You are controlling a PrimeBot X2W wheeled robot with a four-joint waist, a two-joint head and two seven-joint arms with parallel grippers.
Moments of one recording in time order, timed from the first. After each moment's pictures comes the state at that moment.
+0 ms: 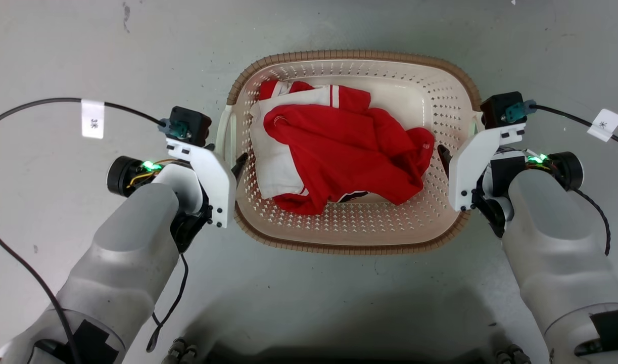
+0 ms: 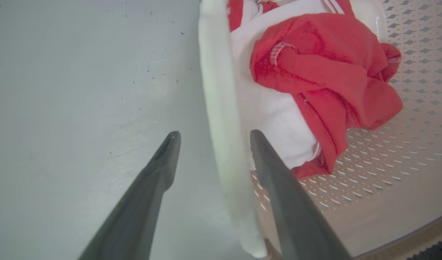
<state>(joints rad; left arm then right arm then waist) -0.91 0.28 -0.78 0.96 -0.74 -0.13 0.09 -0.89 -0.05 0.06 1.09 0.04 0.13 0.19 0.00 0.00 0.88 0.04</state>
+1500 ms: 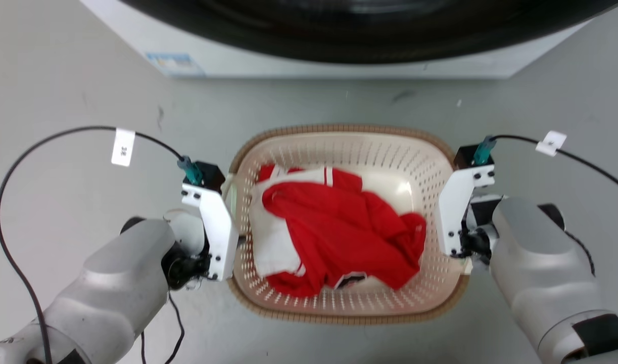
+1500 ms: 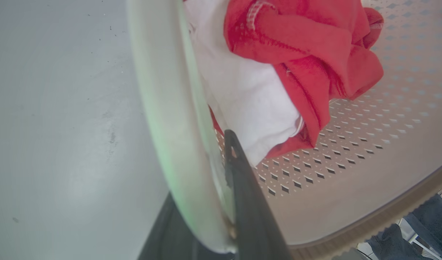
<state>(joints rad) -0.91 0.42 -1.22 0.82 -1.26 -0.13 0.39 -0.92 -0.04 0.19 1.28 0.17 0.13 0.50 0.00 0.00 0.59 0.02</state>
